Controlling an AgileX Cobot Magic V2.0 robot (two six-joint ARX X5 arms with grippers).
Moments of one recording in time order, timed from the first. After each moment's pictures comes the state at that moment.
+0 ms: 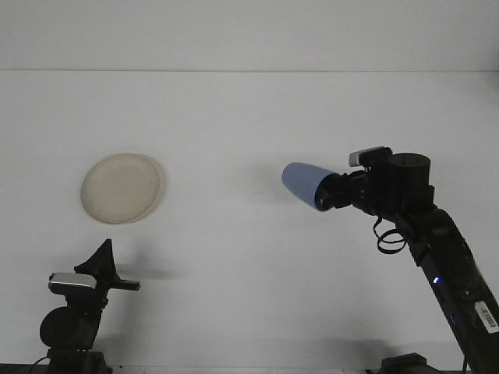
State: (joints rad) left arm -0.03 0.01 0.03 0.09 0.02 0.06; right arm 0.19 1.25 1.17 -0.56 -0.53 0.14
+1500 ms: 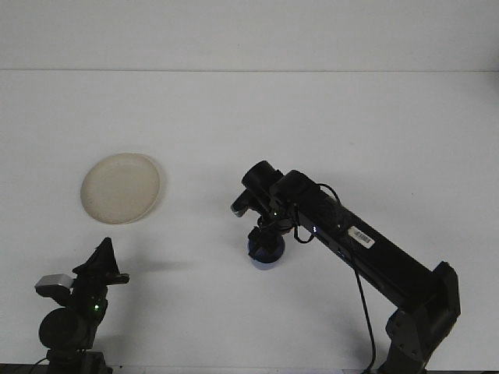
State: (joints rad) left arm -0.03 0.01 0.03 0.11 0.02 -0.51; right arm 0.70 1.81 1.65 -1.22 -0.03 -0.13
